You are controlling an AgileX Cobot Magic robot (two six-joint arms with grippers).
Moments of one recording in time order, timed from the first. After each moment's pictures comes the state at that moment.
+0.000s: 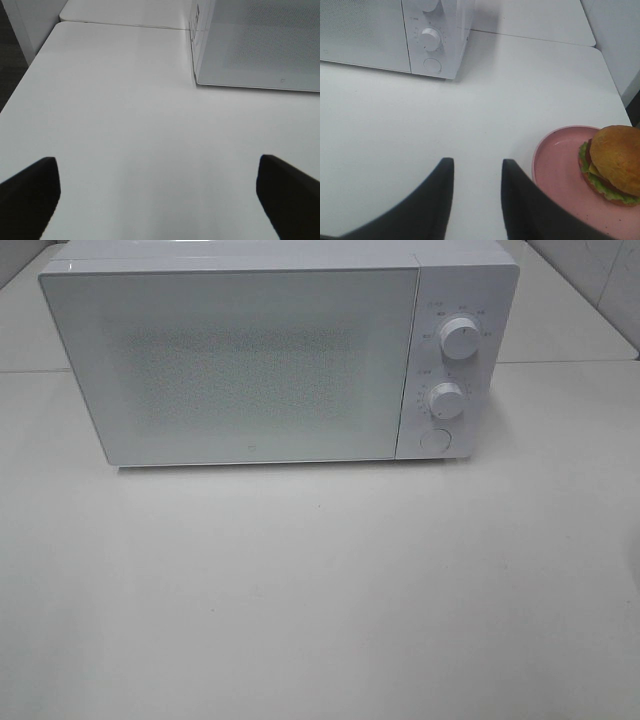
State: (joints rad) left arm 0.03 0.00 -0.52 -0.05 1.07 -0.01; right arm 0.02 0.00 -0.49 0.03 0.97 -0.13
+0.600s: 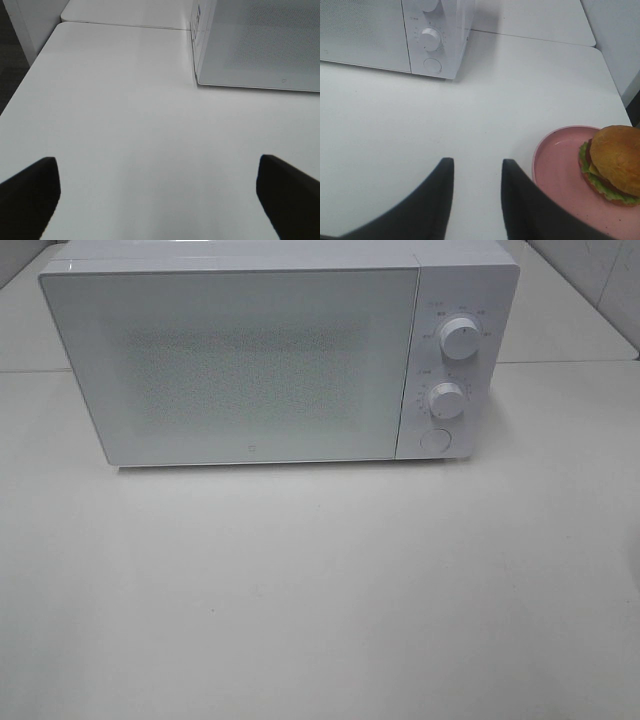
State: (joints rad) left arm 0.03 0.00 -0.52 -0.05 1.07 -0.01; right arm 0.02 0.00 -0.49 0.03 0.97 -0.13
